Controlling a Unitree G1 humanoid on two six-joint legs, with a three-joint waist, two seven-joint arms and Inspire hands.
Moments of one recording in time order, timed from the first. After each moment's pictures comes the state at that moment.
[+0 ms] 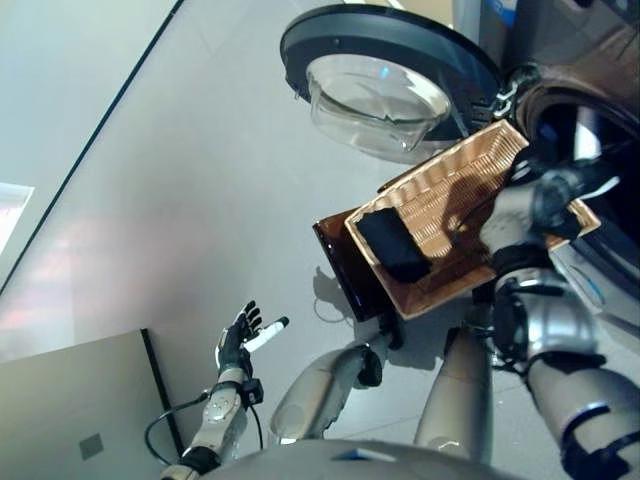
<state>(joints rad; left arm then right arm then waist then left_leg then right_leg) 0.02 0.12 -0.39 0.91 -0.58 -0.44 0.17 -0.79 -0.34 -0.14 0.99 0.86 -0.54 -0.54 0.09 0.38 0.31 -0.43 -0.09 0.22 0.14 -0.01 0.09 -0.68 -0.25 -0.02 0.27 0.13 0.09</state>
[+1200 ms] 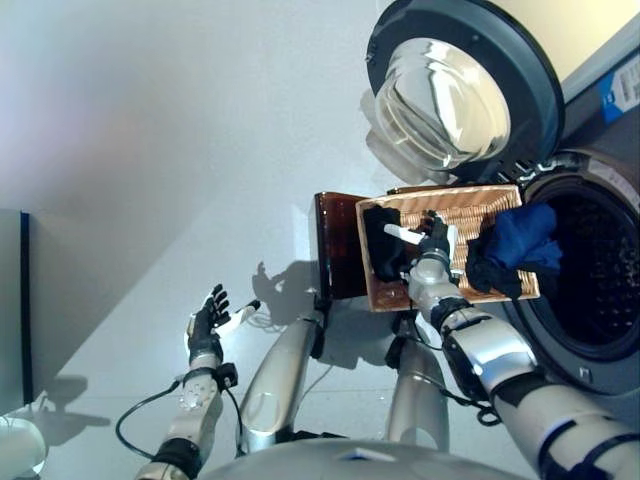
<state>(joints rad) 0.04 0.22 -0.20 0.74 -0.40 -0.39 0.23 -0.78 -0.21 0.24 1.41 0.39 -0.20 -0.48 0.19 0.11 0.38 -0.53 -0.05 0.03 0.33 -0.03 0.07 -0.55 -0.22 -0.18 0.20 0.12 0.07</state>
